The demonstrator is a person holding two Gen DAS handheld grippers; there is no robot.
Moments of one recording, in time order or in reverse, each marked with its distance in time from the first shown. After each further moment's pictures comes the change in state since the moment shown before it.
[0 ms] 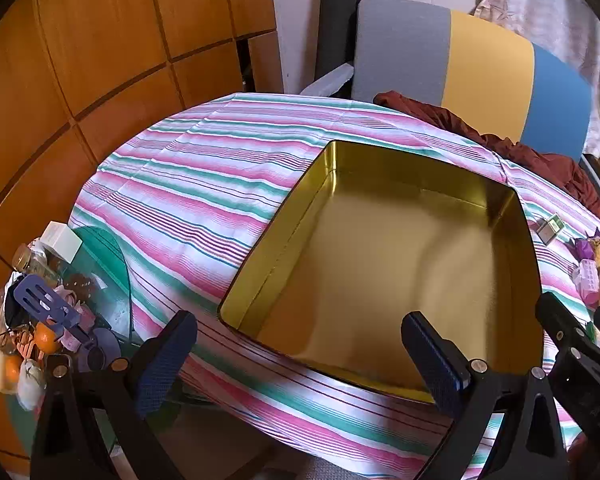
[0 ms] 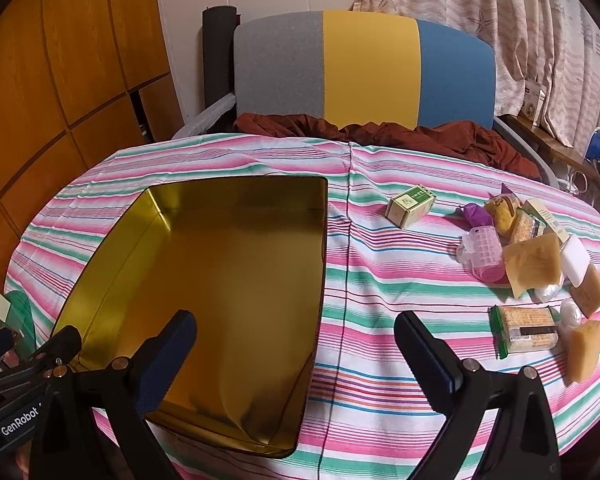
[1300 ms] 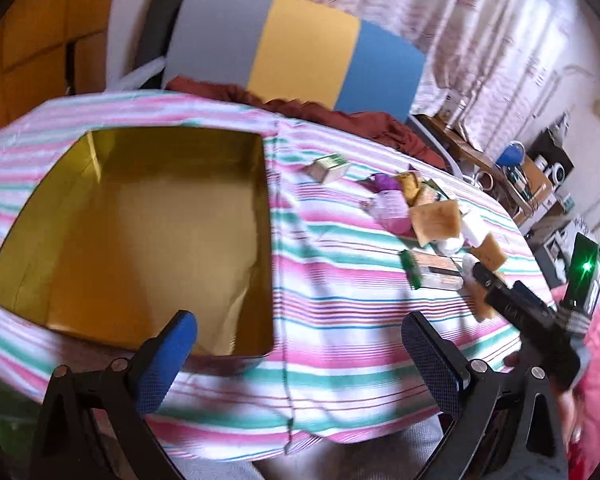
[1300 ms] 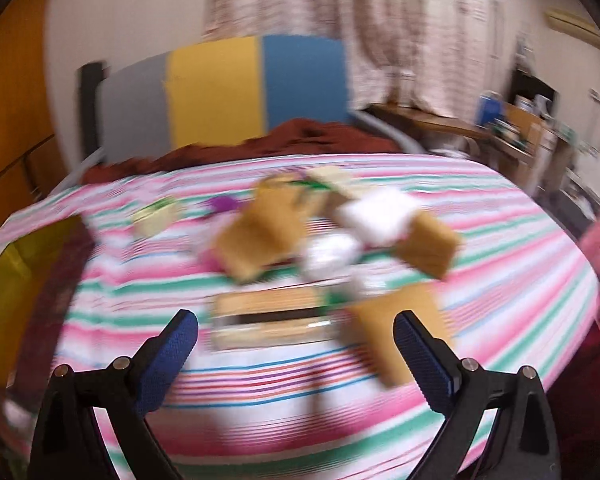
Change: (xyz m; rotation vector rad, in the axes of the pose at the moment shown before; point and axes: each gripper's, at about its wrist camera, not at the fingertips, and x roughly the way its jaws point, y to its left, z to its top) left arm -0.043 -0.138 -0.048 0.212 0.011 -0.615; right arm -0.040 -0.259 -0.065 0.272 -0.134 -0.343
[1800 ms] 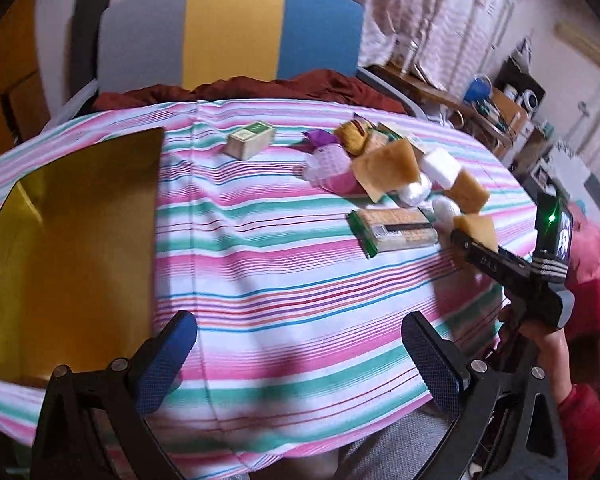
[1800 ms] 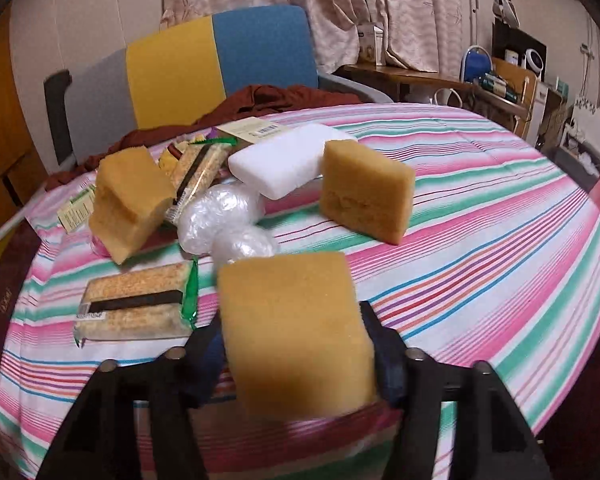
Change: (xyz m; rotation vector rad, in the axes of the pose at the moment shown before) left arm 0.048 -0.070 -0.007 0.228 0.109 -0.037; right arm 0.057 -0.066 -0.020 0.056 0.072 0.073
